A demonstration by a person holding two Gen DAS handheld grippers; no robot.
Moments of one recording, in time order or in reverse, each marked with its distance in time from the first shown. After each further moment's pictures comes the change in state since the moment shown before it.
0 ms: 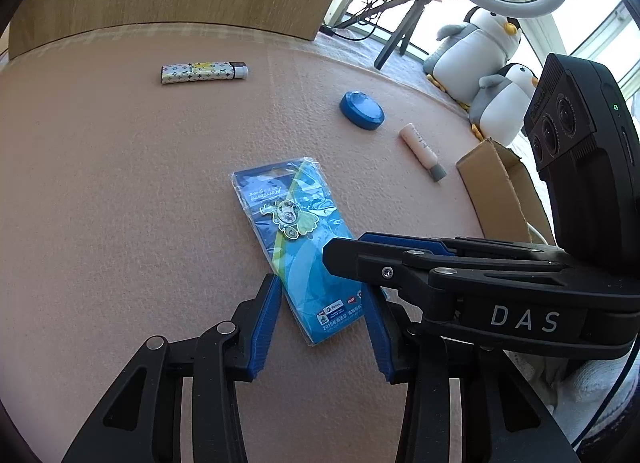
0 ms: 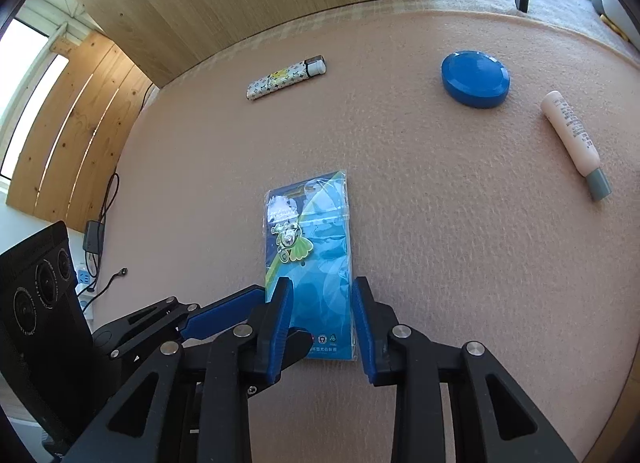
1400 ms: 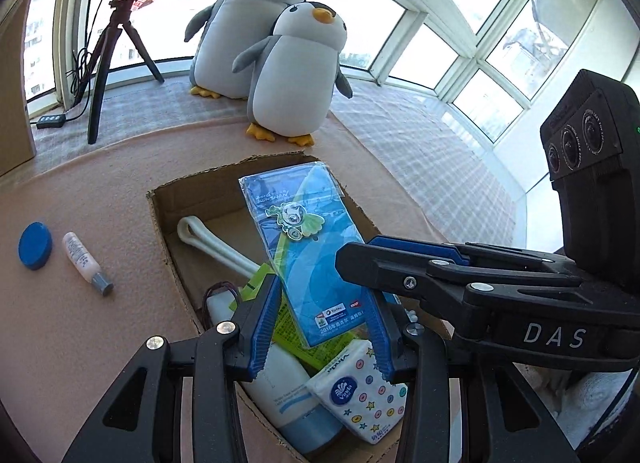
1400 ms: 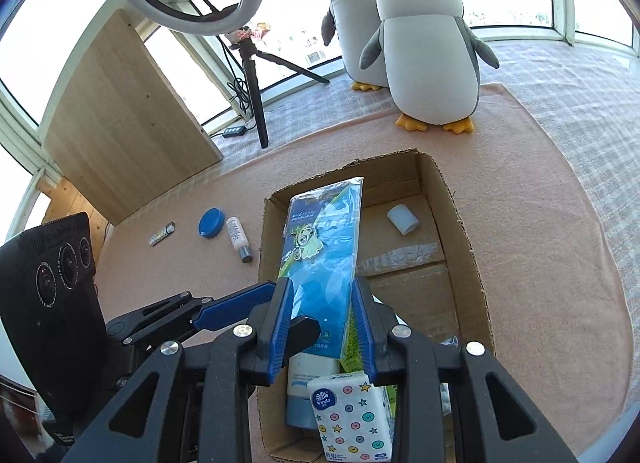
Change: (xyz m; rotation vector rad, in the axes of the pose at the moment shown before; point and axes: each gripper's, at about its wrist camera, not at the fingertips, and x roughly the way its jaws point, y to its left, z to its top) left arm 0.086 -0.306 0.040 0.375 0.003 -0.210; right arm -0.228 -0.214 -0.058 0.231 -0.364 -0.141
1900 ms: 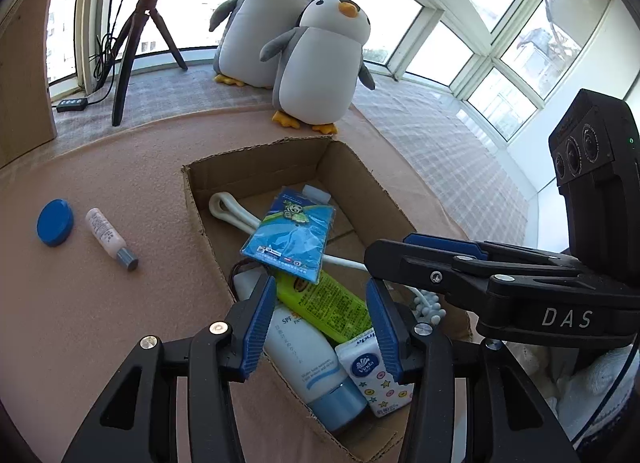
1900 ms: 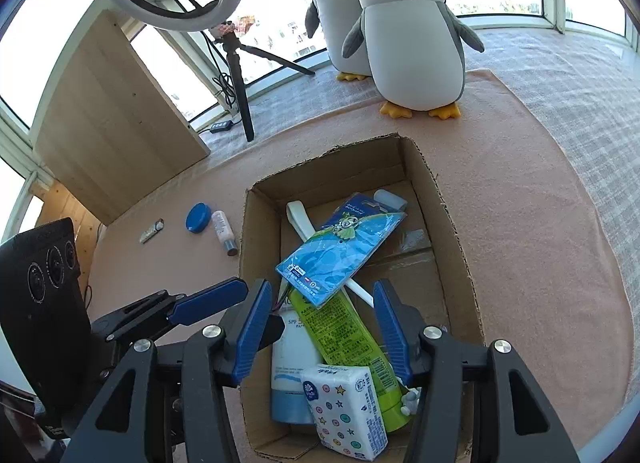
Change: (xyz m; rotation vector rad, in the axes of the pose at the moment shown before) left arm -0.015 0.022 -0.018 -0.031 0.017 0.046; right arm 0.004 -0.009 -0.011 0.025 0.021 -0.017
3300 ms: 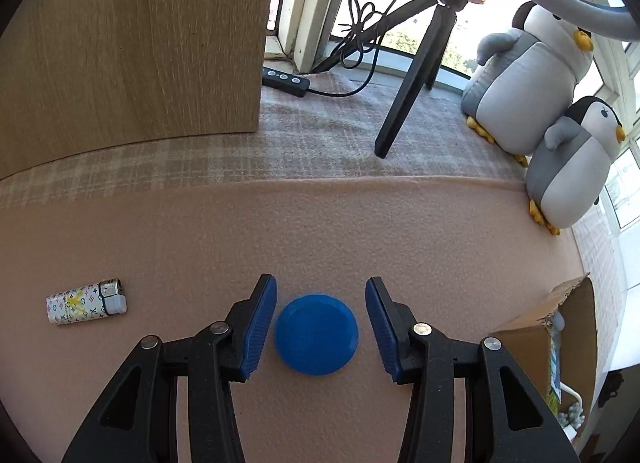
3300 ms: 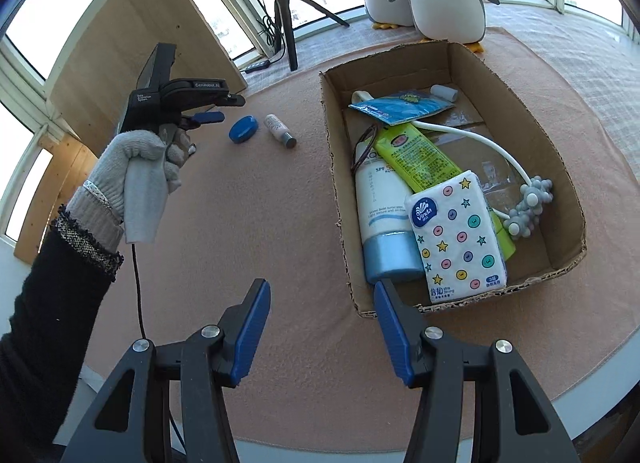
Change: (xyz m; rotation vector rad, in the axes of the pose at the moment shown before) left arm 0.012 0.253 0.078 -0.306 0.041 0.355; right arm -0.009 0.073 -0.122 -0.006 0.052 -0.014
